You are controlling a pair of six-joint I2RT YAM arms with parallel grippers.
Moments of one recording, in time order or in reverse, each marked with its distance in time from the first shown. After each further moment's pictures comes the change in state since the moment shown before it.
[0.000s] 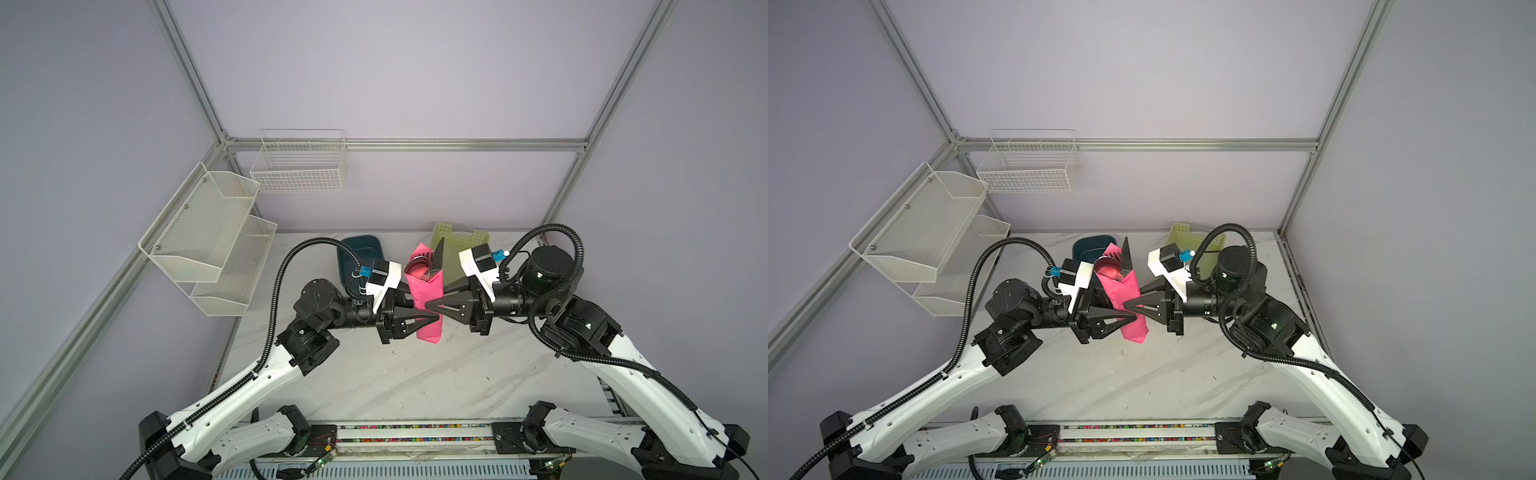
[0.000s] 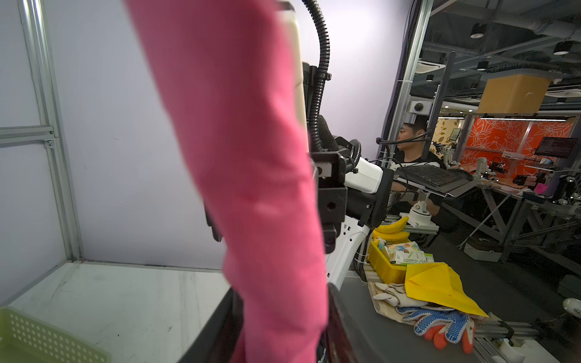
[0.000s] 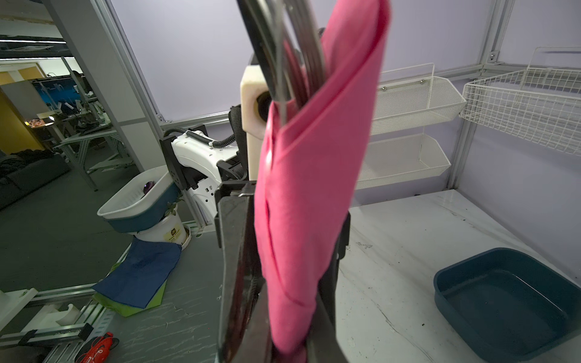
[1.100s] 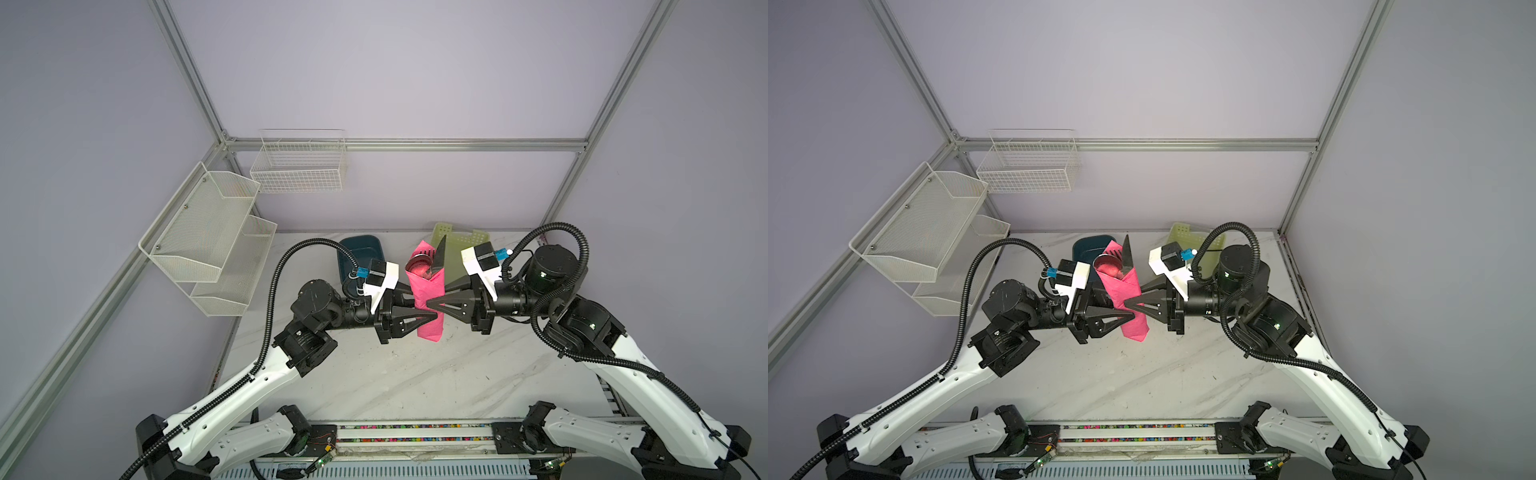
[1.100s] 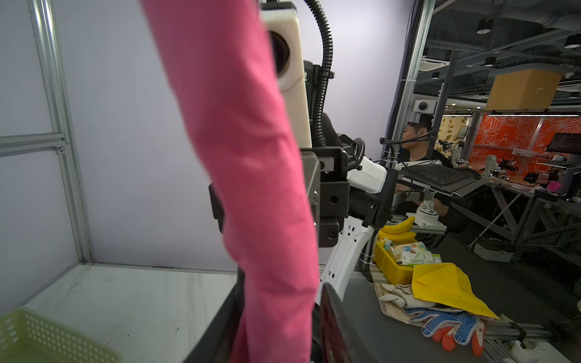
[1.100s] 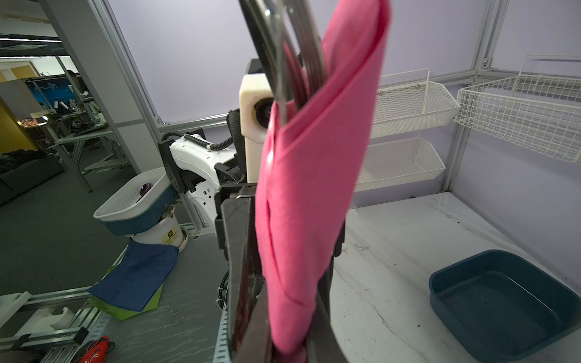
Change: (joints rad) left arm 0.001 -0.014 0.000 -0.012 -0.013 0.019; right arm 0.001 0.000 0.023 -0.012 0.009 0.000
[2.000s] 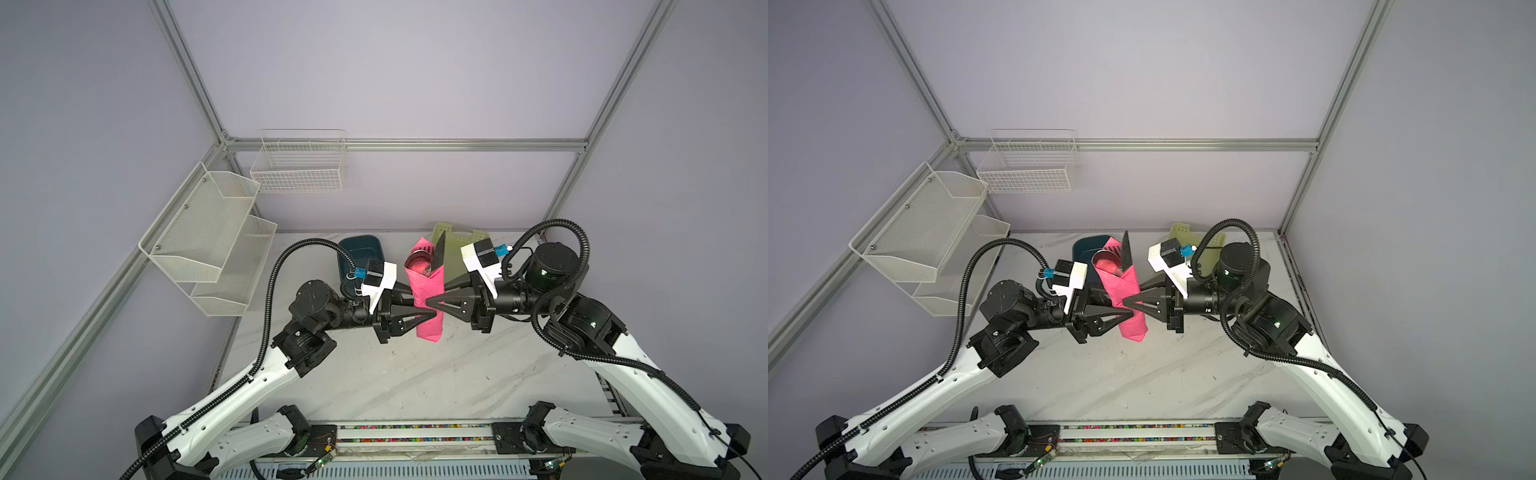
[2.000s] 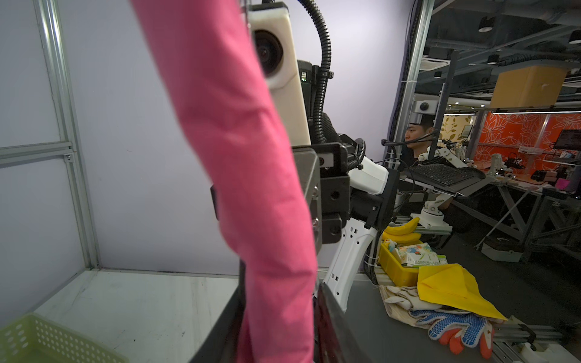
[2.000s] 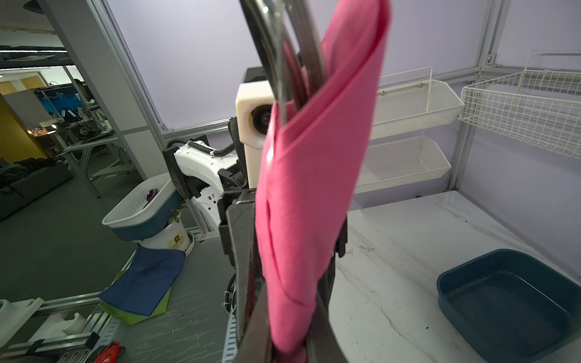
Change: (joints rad) left arm 0.001 -0.006 0.000 0.006 -0.006 0.019; right arm 0.003 0.014 0.026 -0.006 -0.002 0.036
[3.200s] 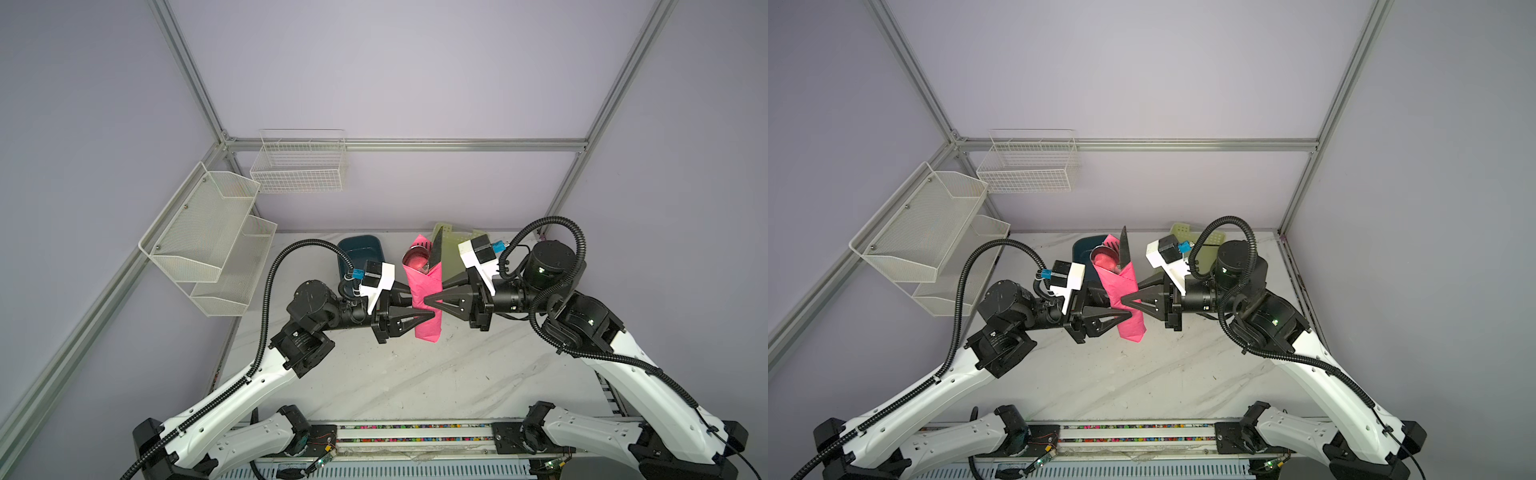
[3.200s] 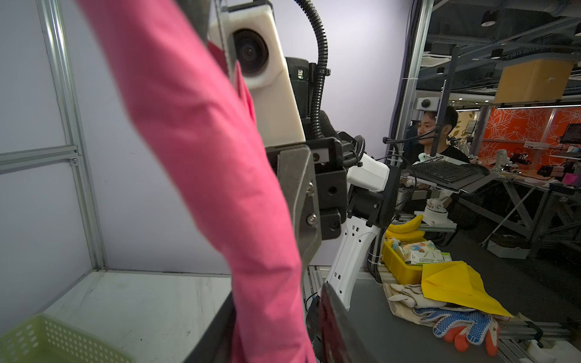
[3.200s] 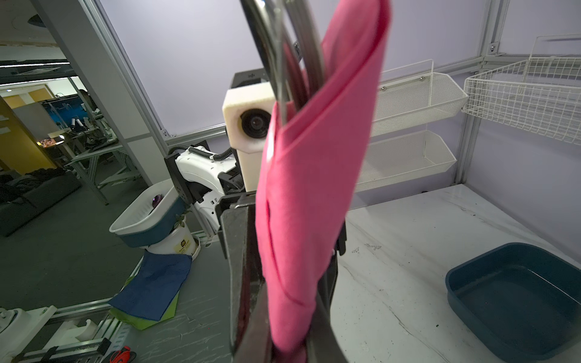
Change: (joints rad) left arm 0.006 -0.011 0.000 -0.013 0.006 0.019; right arm 0.002 0.016 0.015 0.000 0.000 0.042
